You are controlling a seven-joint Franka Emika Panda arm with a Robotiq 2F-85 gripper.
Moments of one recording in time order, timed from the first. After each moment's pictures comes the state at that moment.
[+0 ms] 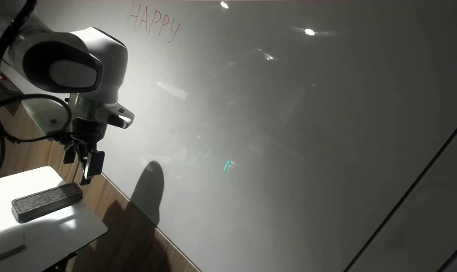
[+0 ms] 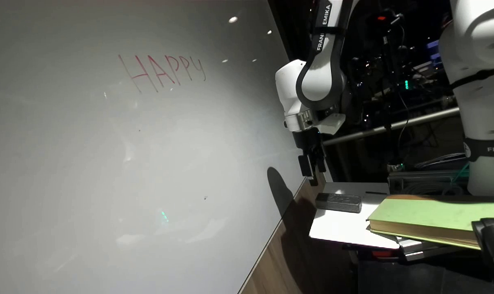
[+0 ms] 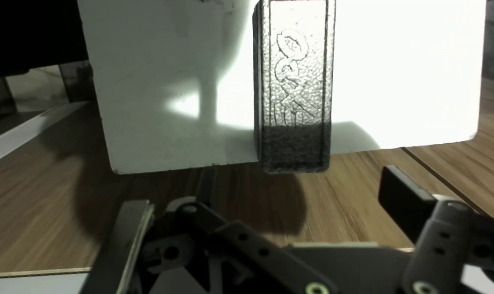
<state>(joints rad) -0.02 -0.16 0.03 -2.77 0.01 2.69 0.08</state>
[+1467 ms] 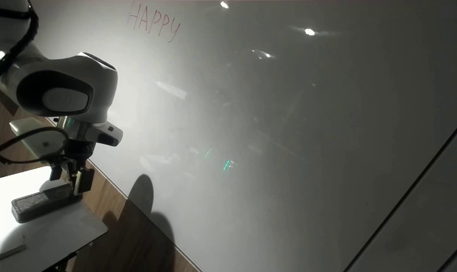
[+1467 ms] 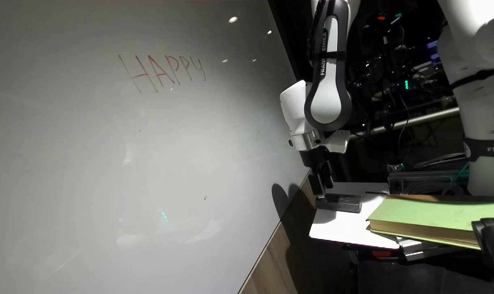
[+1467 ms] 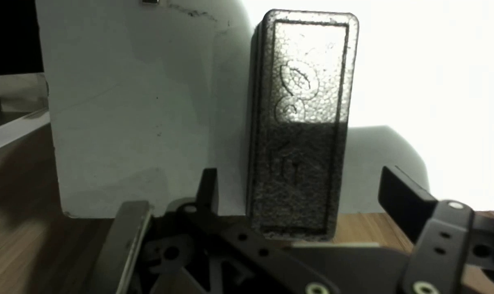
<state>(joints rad) 0.00 0.01 0.02 -2.77 -0.02 2.82 0.05</state>
